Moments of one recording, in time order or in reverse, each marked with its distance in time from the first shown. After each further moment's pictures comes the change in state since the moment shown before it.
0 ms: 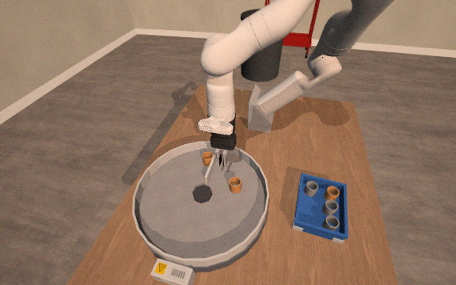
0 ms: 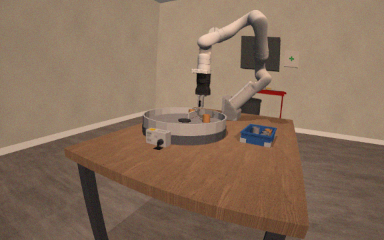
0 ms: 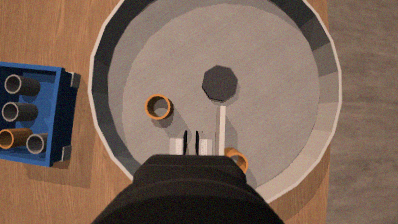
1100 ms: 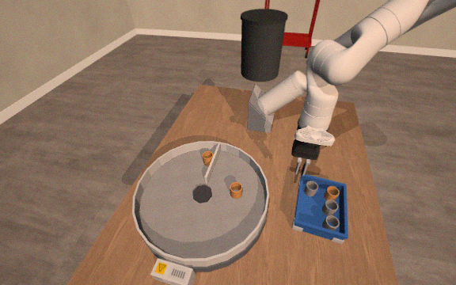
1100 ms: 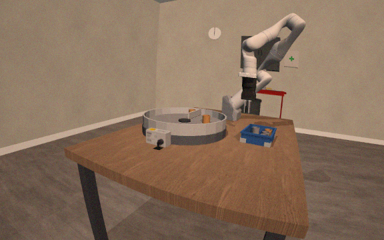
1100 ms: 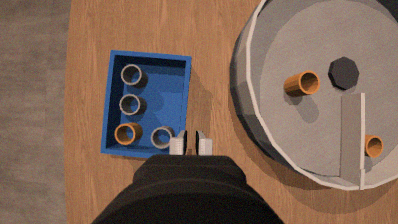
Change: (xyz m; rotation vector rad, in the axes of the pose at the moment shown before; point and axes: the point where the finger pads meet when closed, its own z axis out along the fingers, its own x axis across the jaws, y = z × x) arm -0.246 0.023 0.005 -0.014 -0.011 0.027
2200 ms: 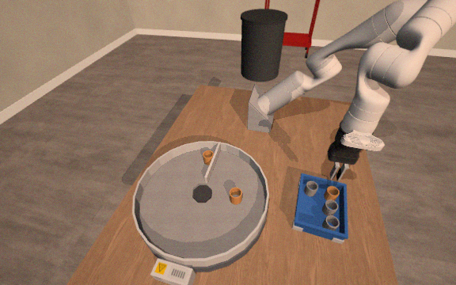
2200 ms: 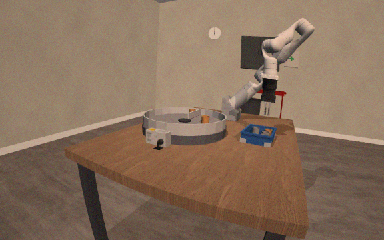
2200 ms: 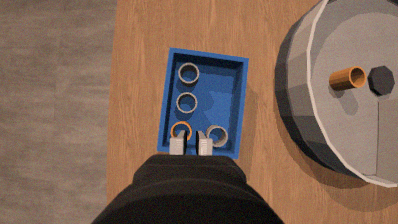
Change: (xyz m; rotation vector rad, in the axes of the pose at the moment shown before) arm -0.104 0.007 0.000 0.006 0.015 -0.029
